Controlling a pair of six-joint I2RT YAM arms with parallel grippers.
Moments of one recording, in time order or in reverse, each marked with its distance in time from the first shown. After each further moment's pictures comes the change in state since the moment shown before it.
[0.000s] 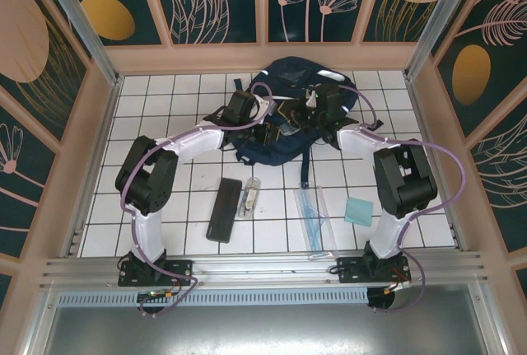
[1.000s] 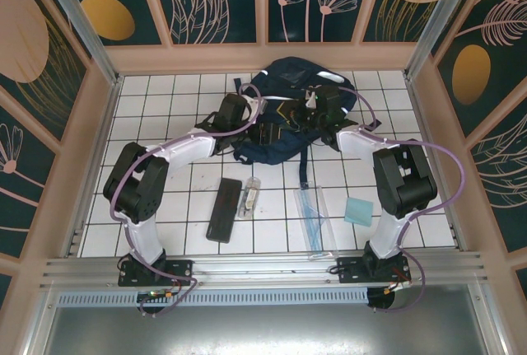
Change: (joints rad) left arm 0.009 -0.098 -0.142 0.156 -0.029 -0.130; right arm 0.004 0.000 -0.019 0.045 -0.001 0.040
